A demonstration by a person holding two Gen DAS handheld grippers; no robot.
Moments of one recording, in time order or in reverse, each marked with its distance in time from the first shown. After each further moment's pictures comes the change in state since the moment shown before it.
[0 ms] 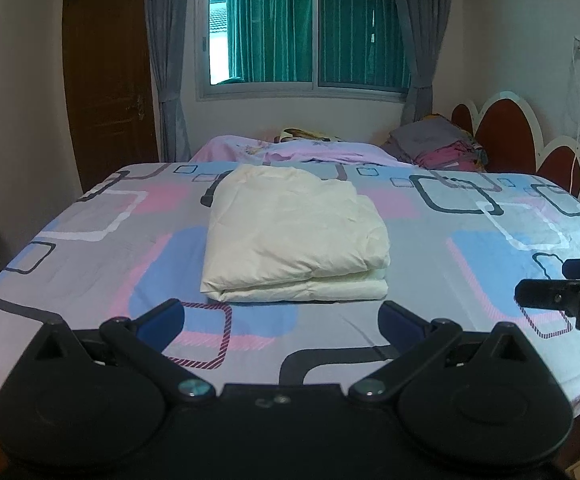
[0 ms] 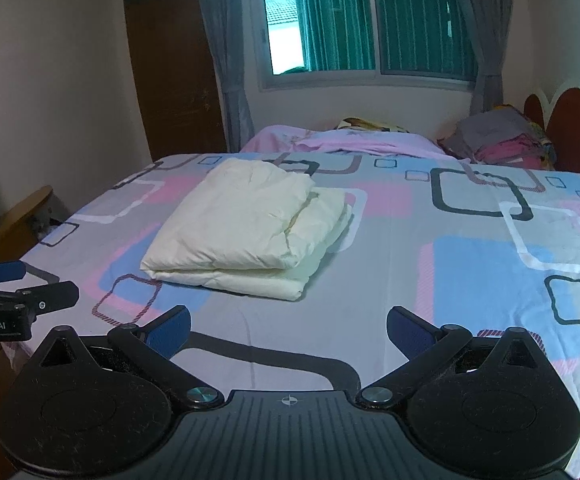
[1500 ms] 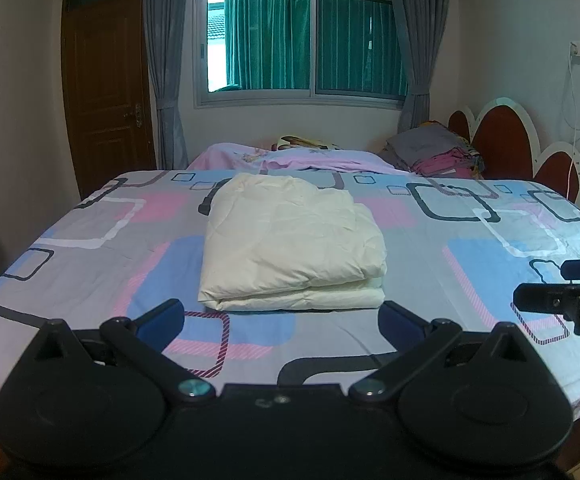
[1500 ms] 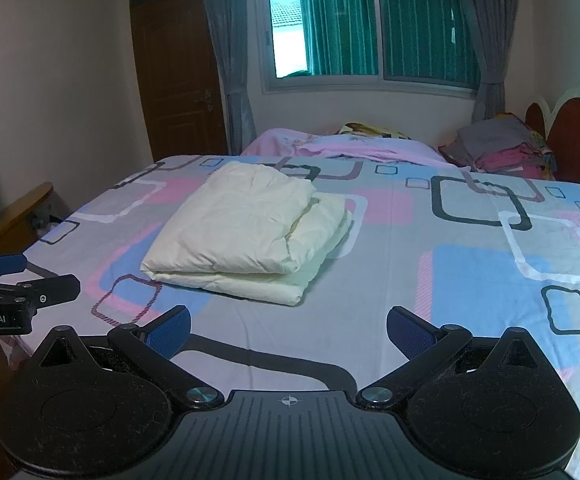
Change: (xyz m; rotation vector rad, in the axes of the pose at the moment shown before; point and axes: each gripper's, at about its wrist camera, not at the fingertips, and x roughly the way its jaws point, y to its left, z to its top) left arm 0.001 0.003 0.006 0.005 -0.021 -0.012; right arm -0.006 -0.007 0.005 -0.022 -0.002 0.002
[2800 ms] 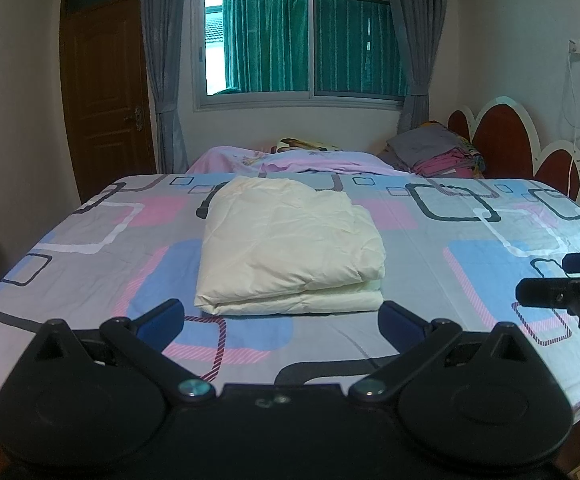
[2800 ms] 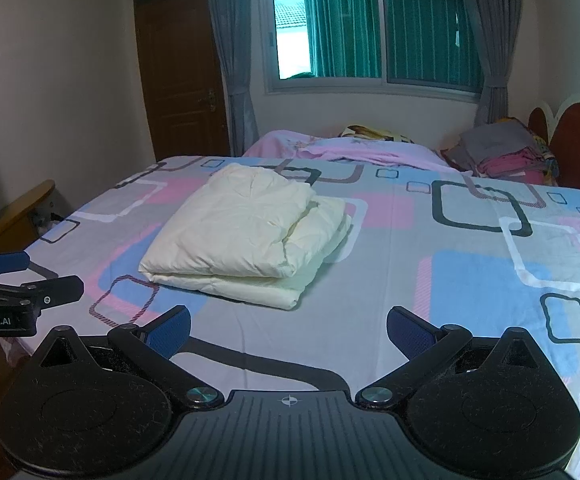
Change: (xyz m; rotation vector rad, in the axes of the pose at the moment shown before) left arm 0.003 -0.002 0.002 0.009 -0.008 0.003; right arm -0.002 -0.009 0.002 -0.017 -0.005 0.012
